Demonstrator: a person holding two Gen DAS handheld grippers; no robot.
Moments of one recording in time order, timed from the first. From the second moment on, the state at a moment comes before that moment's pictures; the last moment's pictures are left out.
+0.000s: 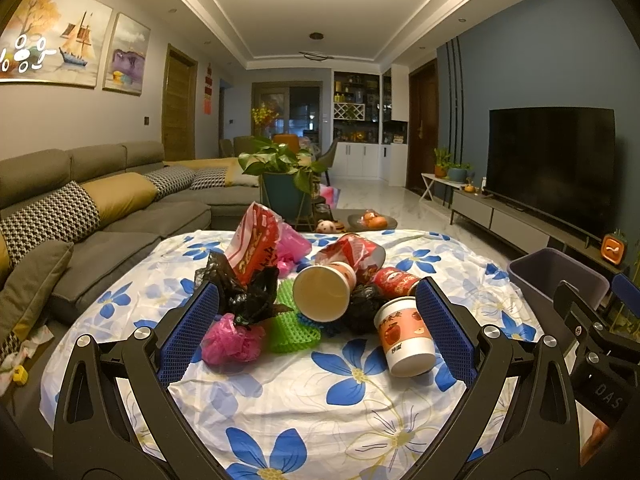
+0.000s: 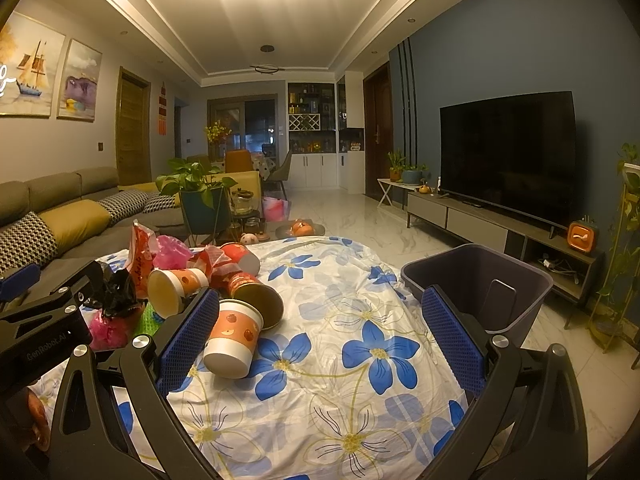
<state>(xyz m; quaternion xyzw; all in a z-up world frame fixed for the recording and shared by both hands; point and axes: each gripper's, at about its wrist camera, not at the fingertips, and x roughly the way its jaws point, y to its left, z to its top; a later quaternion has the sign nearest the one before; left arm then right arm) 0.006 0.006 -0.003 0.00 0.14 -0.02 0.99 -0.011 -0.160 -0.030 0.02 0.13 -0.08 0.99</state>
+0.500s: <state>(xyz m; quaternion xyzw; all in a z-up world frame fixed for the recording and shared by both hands) 0.008 0.007 -0.003 0.00 0.15 -0.02 0.99 -0.010 -0.159 -0.030 0.02 0.13 -0.08 0.99</state>
